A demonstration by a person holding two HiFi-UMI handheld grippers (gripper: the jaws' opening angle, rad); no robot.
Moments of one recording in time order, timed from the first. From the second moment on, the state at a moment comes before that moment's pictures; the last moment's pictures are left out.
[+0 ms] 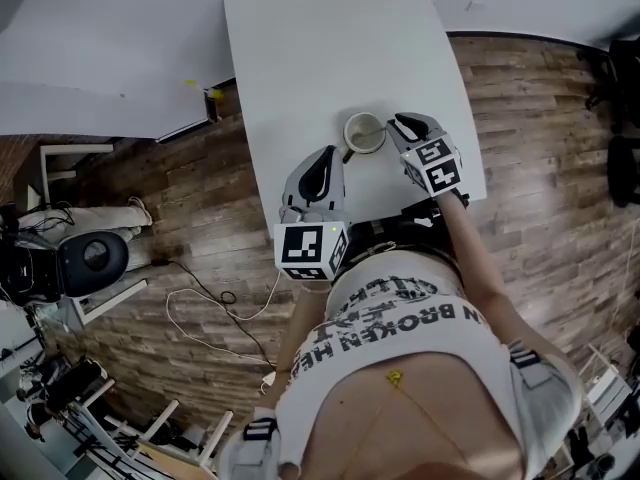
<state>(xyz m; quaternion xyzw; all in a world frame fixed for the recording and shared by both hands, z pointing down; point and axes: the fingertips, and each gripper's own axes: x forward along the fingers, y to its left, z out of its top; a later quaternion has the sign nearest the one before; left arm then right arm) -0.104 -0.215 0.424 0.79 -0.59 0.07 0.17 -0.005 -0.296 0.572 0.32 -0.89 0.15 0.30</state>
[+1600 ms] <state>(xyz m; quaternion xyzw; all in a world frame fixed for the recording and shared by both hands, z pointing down) -0.102 -0.204 0.425 0.77 -0.61 0.07 0.17 -0.011 -0.282 0.592 0.22 -0.89 0.27 0.29</state>
